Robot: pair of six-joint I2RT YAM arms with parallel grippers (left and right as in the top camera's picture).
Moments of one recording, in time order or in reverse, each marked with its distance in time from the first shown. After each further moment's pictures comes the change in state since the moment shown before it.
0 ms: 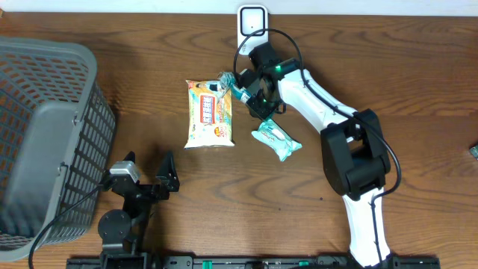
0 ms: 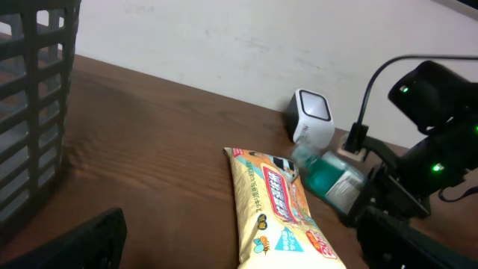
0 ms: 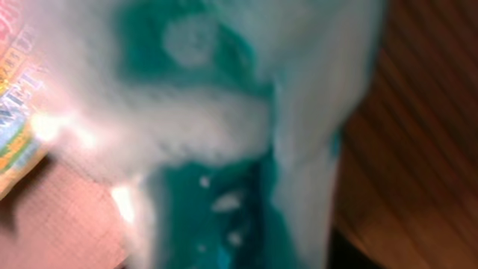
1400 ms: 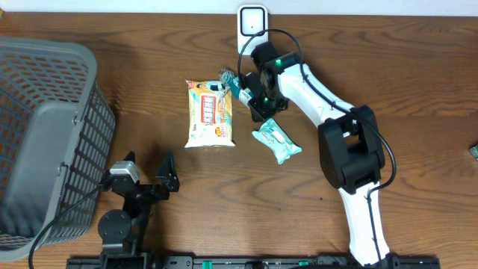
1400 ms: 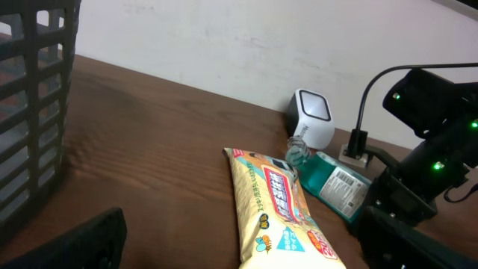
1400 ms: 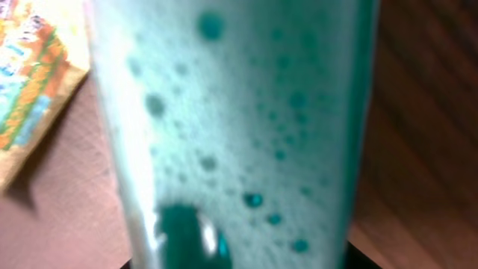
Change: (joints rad) left arm 0.000 0.000 0.000 0.000 0.000 0.000; right arm -0.022 0.064 0.102 -0.180 -0.072 0.059
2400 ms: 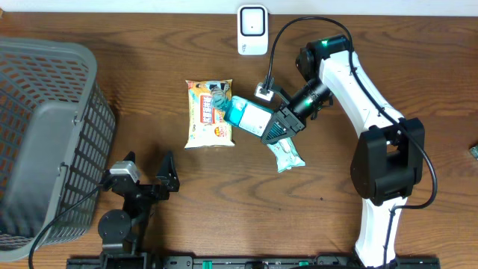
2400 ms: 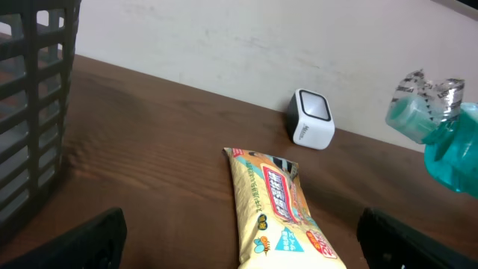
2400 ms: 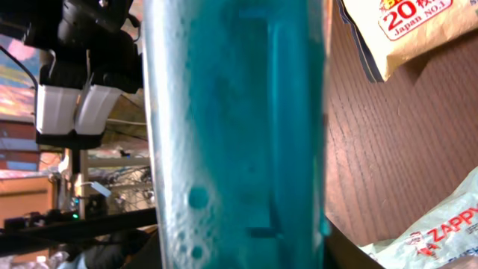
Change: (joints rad) left arm 0.000 0.000 0.000 0.000 0.000 0.000; right arm -0.152 -0.201 -0.028 -0.680 -0.706 -0.694
